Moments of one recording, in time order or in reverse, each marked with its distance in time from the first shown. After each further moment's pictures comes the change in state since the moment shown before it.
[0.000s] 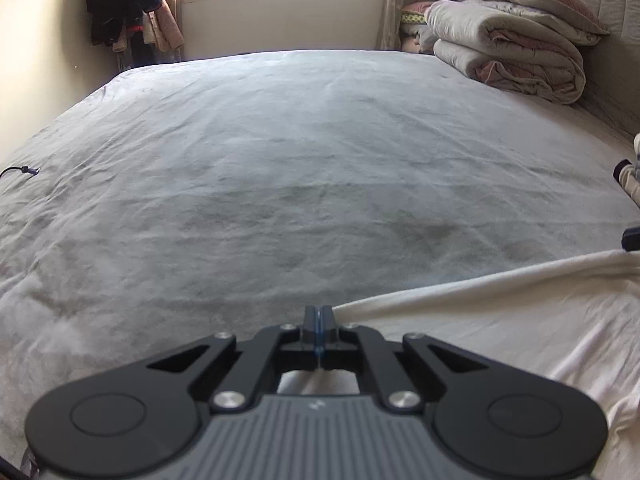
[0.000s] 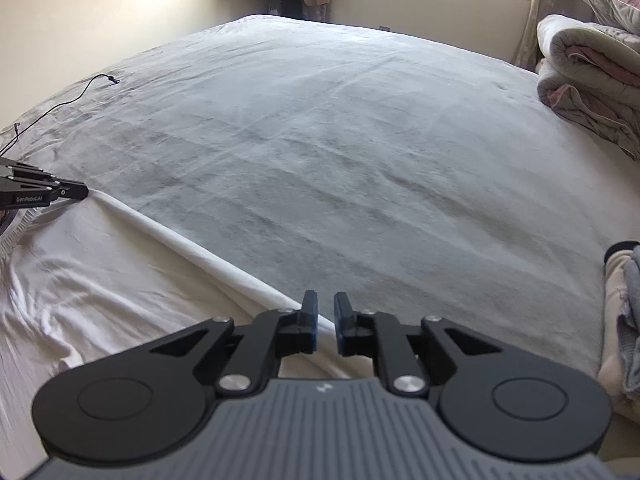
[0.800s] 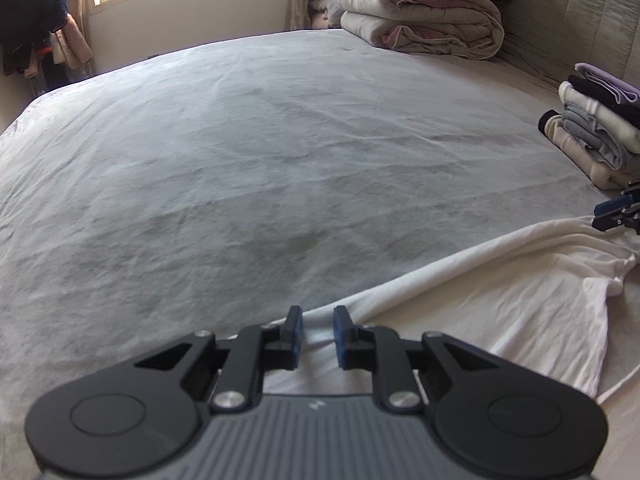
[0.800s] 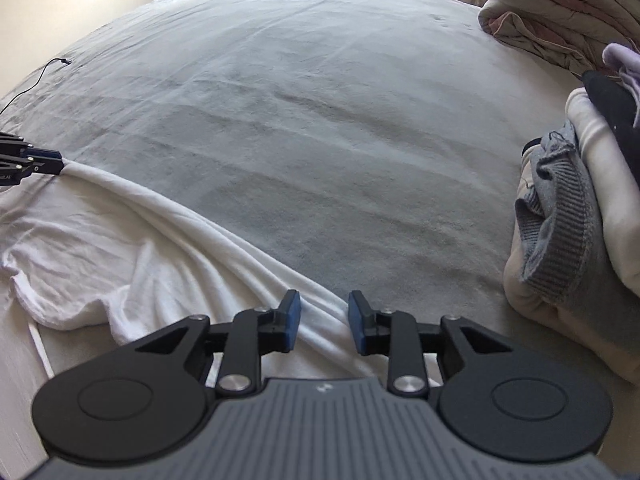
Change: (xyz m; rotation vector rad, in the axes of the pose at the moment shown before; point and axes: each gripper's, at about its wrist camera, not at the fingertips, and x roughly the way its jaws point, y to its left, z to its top) left arm 0.011 -0.068 0.025 0.177 0.058 -0.204; right arm -0.022 -0.069 -0.045 0.061 0.146 -0.060
